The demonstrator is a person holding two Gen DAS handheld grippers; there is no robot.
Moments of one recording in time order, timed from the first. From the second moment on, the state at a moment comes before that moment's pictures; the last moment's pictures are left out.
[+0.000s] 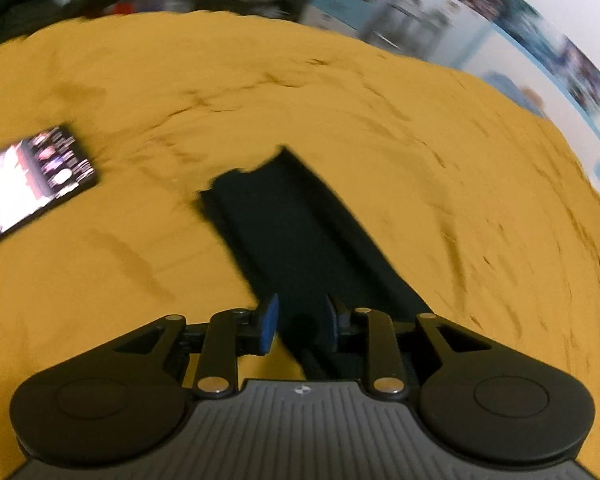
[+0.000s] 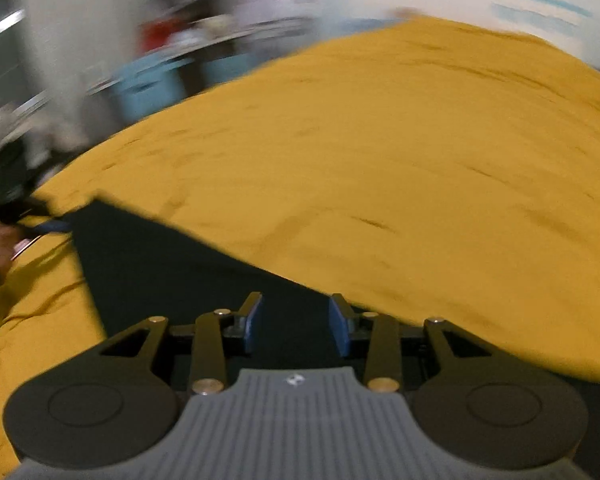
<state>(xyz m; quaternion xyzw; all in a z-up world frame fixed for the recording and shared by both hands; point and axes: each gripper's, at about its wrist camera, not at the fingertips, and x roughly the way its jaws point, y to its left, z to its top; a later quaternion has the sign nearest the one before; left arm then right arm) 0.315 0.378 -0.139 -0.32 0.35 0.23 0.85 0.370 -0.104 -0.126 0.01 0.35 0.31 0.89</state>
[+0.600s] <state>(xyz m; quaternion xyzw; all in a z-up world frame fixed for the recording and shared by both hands) 0.333 0.386 -0.169 -0.32 0.33 0.27 0.85 0.491 0.203 -0.180 -0.20 0.37 0.51 0.76</state>
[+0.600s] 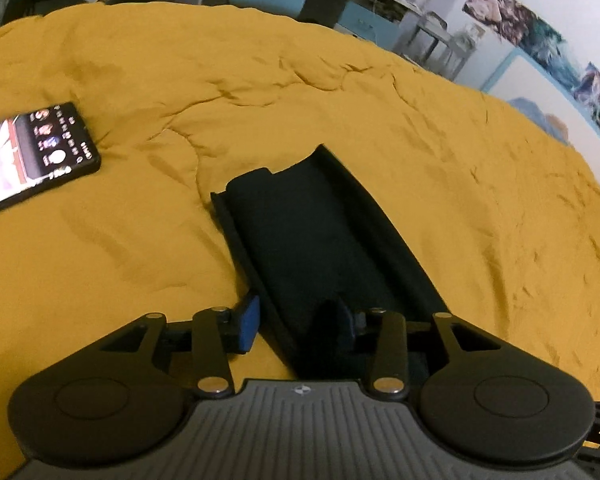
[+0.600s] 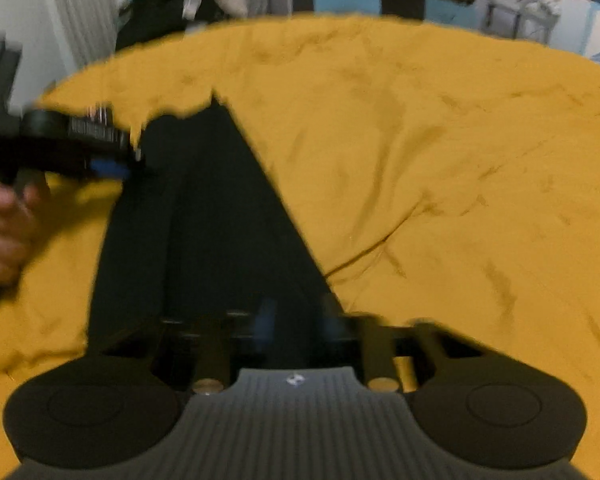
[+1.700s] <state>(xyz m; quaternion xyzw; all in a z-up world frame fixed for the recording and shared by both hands) 0.294 0.457 -0.174 -0.45 0.26 0.32 0.79 0.415 0.346 -0.157 -0.25 0.33 0.51 0.75</state>
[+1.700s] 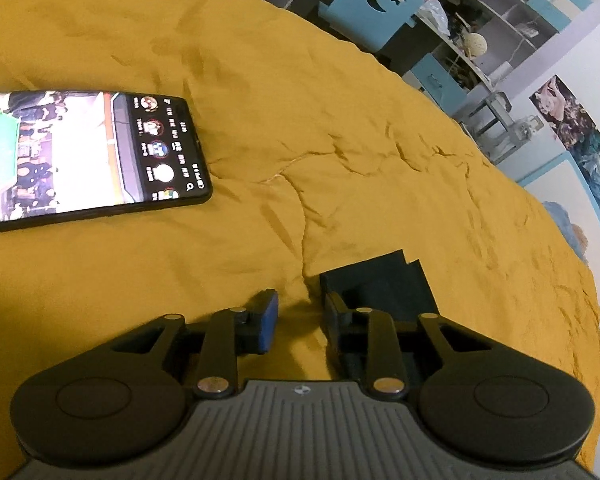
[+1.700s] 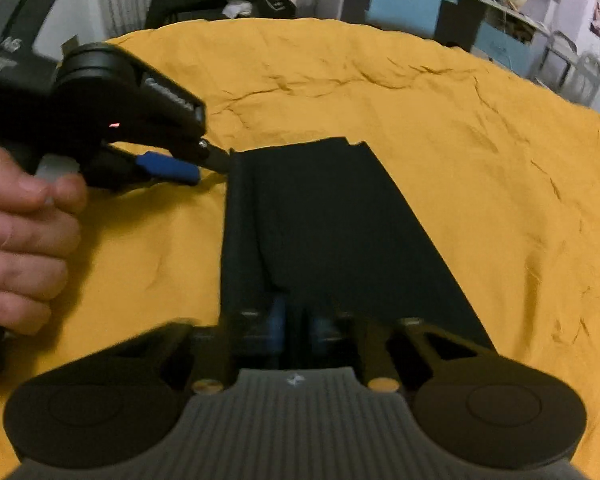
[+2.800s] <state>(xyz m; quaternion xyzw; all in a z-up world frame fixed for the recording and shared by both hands) 0.331 0.421 -0.153 -0.28 0.29 0.37 0.84 0.400 0.156 -0.104 -0.05 0.38 0.44 0.81</state>
